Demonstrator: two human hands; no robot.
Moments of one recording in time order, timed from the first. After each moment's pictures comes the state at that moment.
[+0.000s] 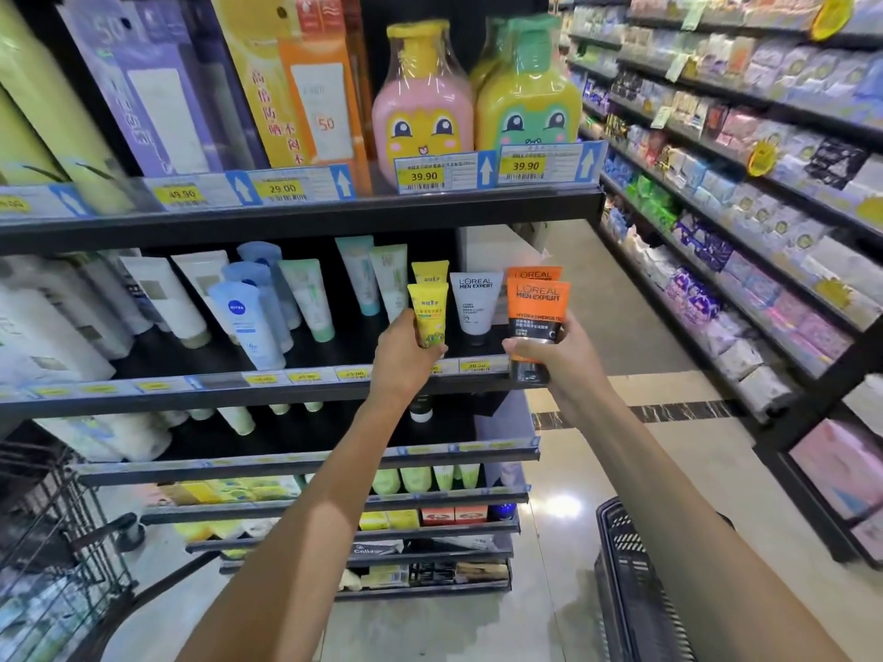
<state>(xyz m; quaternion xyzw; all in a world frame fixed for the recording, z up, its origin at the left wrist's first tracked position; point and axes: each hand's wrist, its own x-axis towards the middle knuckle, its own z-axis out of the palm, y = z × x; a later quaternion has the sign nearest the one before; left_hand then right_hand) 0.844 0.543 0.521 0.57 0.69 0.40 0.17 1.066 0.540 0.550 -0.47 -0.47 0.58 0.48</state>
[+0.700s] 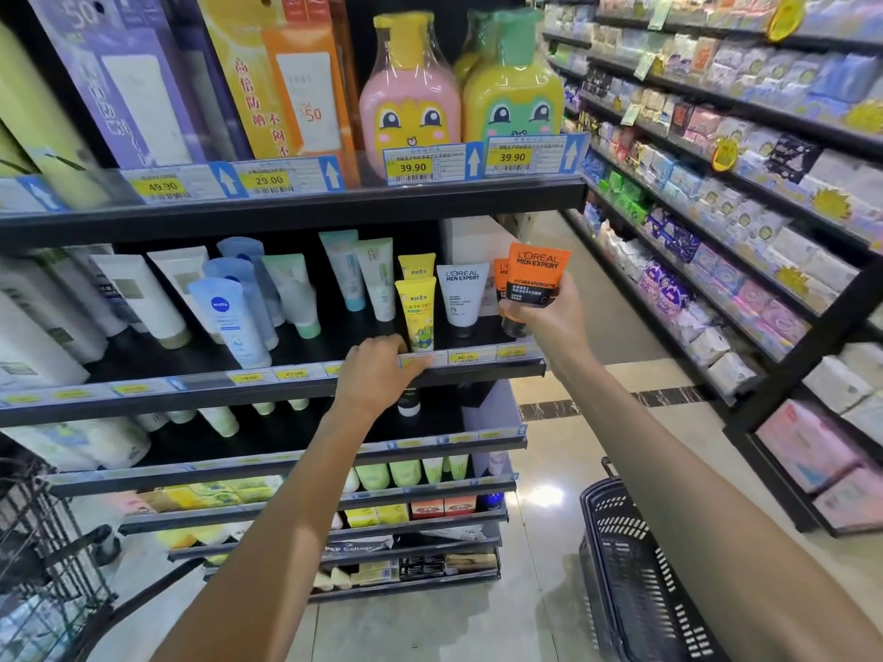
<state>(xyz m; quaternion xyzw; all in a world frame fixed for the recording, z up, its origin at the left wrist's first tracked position) 0.814 0.524 0.507 0.67 0.72 0.20 0.04 1.065 0.581 0.549 -0.53 -0.54 0.39 0.53</state>
